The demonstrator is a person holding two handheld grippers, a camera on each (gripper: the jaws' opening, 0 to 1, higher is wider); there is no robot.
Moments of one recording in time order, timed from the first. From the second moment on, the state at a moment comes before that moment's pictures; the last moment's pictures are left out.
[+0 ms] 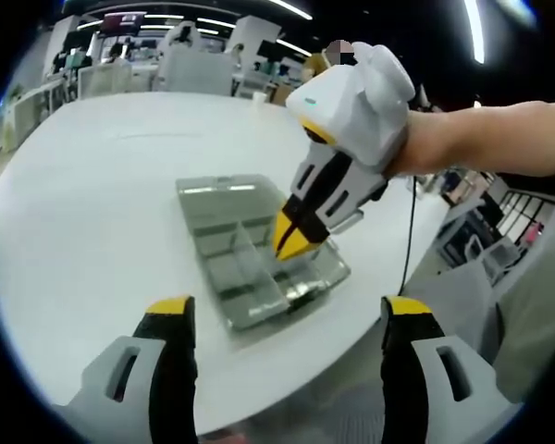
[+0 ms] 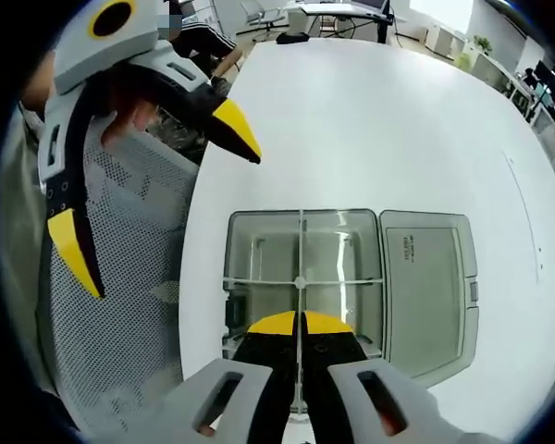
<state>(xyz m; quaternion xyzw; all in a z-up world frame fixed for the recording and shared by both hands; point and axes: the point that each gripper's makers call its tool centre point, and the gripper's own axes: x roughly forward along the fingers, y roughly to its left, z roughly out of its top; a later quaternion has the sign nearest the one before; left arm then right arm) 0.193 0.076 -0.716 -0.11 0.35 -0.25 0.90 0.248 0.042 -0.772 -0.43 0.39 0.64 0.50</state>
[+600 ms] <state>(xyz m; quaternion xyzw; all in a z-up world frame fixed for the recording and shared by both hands) 0.194 0.075 -0.718 -0.11 0.35 -0.25 0.90 0.247 0.041 -0.773 -0.43 0.39 0.64 0.50</state>
